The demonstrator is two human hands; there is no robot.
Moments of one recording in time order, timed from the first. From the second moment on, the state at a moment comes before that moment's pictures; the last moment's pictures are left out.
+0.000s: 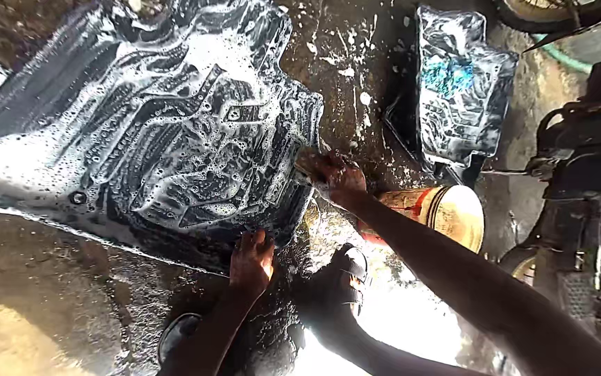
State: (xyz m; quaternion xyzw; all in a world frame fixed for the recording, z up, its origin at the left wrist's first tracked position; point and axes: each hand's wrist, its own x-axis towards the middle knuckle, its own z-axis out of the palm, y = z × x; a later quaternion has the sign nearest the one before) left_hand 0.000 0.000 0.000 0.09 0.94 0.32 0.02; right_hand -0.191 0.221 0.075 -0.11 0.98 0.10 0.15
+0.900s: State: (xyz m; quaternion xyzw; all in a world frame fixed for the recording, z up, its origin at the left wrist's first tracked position) left_hand 0.007 0.005 0.009 0.00 0.93 0.35 0.09; right_hand -0.034 0.202 0.070 -0.19 0.97 0.02 0.11
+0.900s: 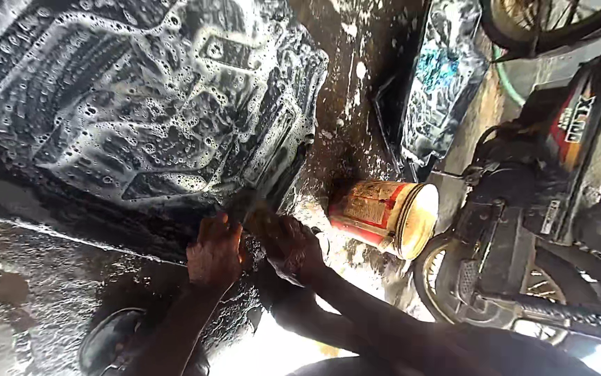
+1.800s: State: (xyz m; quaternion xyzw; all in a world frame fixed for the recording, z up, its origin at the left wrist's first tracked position) left_hand 0.012 0.003 0.011 -0.01 0.92 0.36 0.16; right_hand -0.146 0.254 0.058 -0.05 0.99 0.07 0.09
